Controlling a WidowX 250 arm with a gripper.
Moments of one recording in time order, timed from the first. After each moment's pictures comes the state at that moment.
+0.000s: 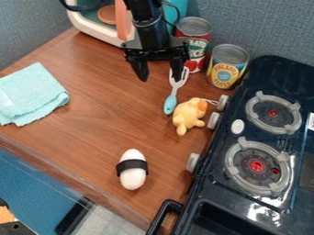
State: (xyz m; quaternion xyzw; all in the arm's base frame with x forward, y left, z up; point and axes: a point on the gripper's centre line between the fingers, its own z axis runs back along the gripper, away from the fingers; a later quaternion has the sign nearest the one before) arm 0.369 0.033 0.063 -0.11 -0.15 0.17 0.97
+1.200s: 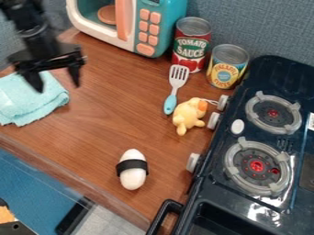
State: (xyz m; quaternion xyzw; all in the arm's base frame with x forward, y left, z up) arm 0.252 0.162 0.050 -0.05 -0.14 0.35 0.92
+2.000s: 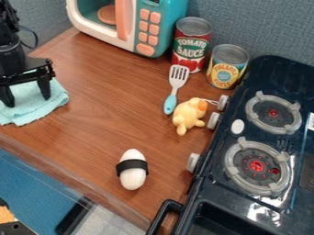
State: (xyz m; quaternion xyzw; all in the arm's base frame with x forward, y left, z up) arm 0.234 0.211 0.012 0.00 -0.09 0.45 0.89
